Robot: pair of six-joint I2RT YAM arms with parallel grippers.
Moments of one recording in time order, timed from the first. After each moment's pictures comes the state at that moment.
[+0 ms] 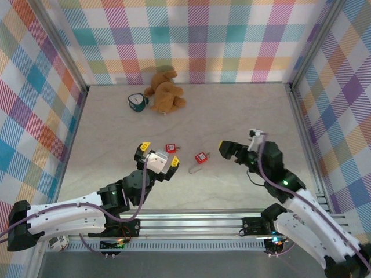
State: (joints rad) left arm -1.20 0.76 0.48 0.10 -0.85 0.15; right arm 0.54 0.62 0.59 -0.26 -0.06 0.70
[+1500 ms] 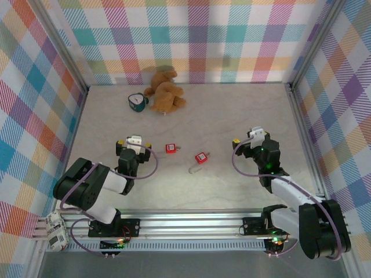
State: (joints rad) left arm -0.31 1.57 0.21 1.07 -0.40 0.12; right arm 0.17 1.09 0.30 0.49 -0.05 -0.12
